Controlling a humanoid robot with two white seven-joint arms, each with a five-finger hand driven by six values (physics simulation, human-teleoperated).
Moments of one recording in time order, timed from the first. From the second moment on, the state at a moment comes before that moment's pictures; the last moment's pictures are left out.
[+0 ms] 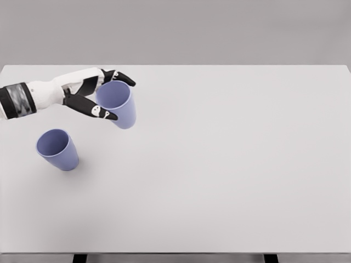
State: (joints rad) left arm -0.73 0.89 -0.76 -1.62 0.70 0.09 -0.52; right arm 0.03 0.00 0.15 0.01 -0.09 -0.06 -0.08
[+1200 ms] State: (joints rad) left arm -0.72 1.19 -0.75 -1.75 0.85 0.09 -0.52; right arm 0.03 0.00 0.15 0.01 -0.09 -0.06 -0.08
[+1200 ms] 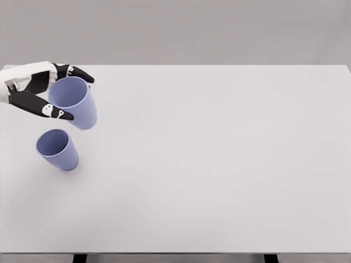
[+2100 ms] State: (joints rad) left arm -0.68 1.32 -0.74 -1.75 0.91 0.09 -0.52; right arm 0.03 0.00 0.15 0.01 -0.09 -0.06 -0.08
